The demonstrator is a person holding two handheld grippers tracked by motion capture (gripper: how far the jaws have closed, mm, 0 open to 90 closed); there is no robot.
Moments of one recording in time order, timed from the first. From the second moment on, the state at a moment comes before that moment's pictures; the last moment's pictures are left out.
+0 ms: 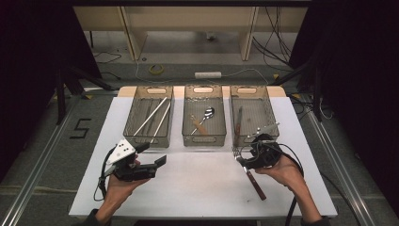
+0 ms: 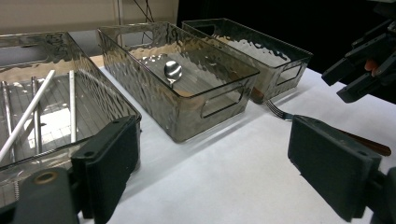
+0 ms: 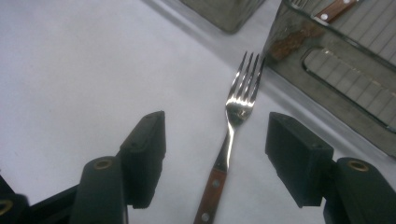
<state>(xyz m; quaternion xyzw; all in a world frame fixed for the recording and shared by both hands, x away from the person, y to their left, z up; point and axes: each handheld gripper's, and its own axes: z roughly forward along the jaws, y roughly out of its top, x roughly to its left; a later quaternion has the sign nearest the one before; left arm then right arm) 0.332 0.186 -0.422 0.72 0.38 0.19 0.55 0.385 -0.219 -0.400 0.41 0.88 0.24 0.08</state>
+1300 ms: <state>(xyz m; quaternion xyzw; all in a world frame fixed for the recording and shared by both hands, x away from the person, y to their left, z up) 0.332 0.187 -0.422 0.72 0.38 0.19 0.55 0.366 -0.226 -0.434 0.41 0.90 0.17 0.05</state>
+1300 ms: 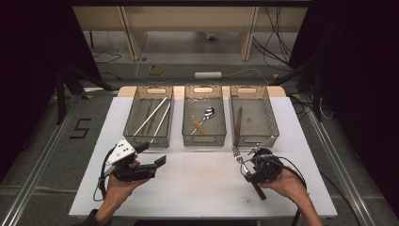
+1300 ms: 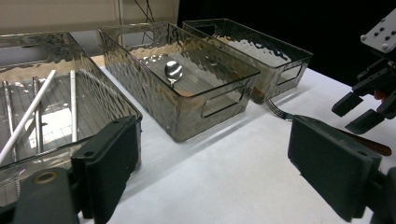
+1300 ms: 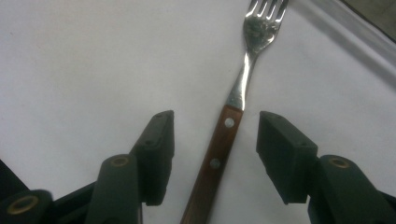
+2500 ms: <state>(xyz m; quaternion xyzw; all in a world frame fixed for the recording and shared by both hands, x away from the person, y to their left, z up) 0.331 0.186 -0.422 0.72 0.38 0.19 0.55 0.363 -0.227 -0.455 0.40 0.91 0.12 0.06</state>
